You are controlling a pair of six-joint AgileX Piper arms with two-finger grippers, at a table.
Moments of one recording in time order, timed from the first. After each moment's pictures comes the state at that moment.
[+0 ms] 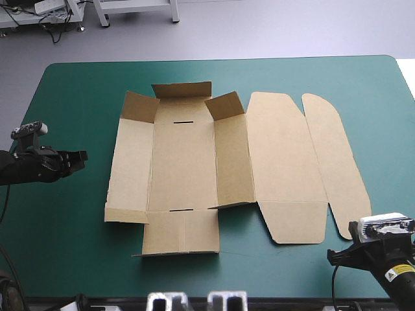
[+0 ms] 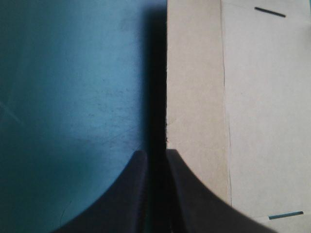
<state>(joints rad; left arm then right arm) 0.45 1.29 -0.97 -0.67 1.00 0.56 0.00 0.27 -0.45 0.14 0.84 -0.19</state>
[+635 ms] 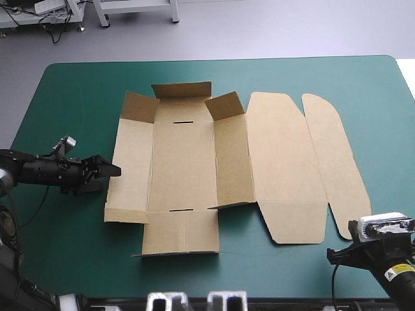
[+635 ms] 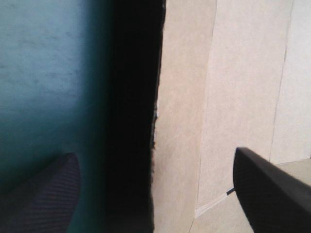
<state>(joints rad) 0.45 1.68 -0.95 -0.91 1.17 0.75 0.00 0.27 -0.44 0.15 0.82 -0.19</state>
